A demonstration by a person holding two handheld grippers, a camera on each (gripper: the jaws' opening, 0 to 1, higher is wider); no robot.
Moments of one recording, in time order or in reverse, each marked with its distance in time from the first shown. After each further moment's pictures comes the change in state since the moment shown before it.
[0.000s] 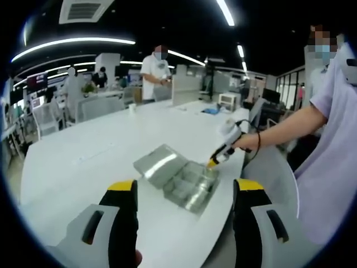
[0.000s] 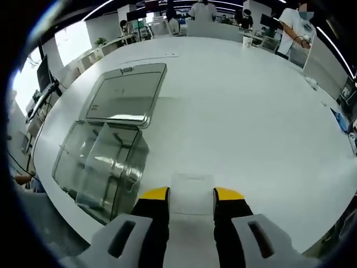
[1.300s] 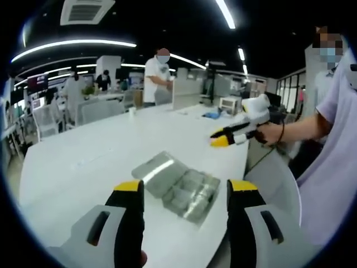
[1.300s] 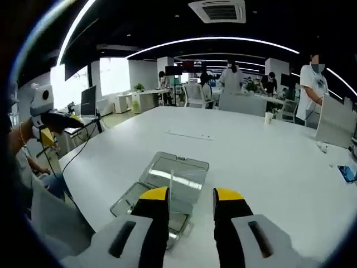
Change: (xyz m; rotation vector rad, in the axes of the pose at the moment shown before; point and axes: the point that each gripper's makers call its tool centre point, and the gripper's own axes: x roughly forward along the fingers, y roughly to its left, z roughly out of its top) left arm 0.021 -0.004 0.016 -0.006 -0.025 0.000; right arm -0.131 0.062 0.102 -0.182 -0.553 0.206
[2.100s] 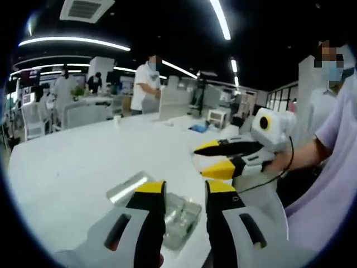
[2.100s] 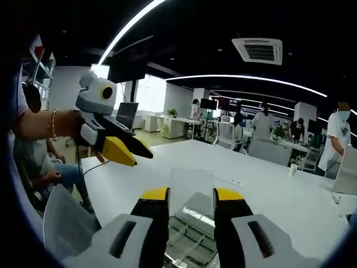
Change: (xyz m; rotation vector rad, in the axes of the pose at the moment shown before) left arm 0.050 -0.041 0.050 -0.059 -0.069 -0.111; right arm -0.025 0.085 0.065 -0.220 -0.255 0.174
